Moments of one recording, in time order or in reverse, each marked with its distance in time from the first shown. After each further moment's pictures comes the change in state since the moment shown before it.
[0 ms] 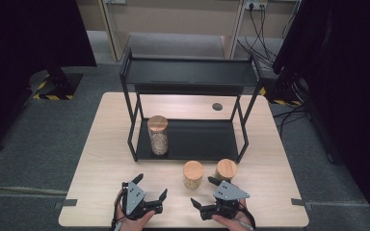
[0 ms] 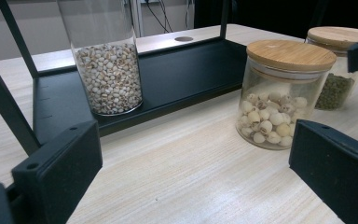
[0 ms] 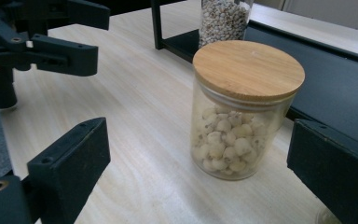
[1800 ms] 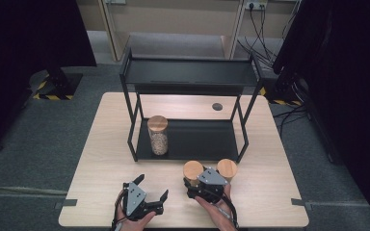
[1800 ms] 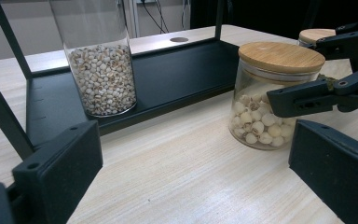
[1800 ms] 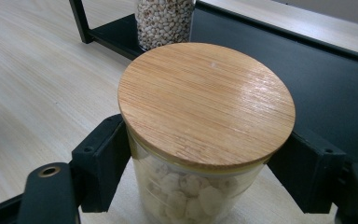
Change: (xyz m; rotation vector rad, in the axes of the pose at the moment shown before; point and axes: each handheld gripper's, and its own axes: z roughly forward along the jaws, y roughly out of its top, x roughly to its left) left arm 0.000 0.002 -0.002 0.000 -0.012 -0.003; right arm 0.033 0.031 0.056 0.092 -0.238 0.056
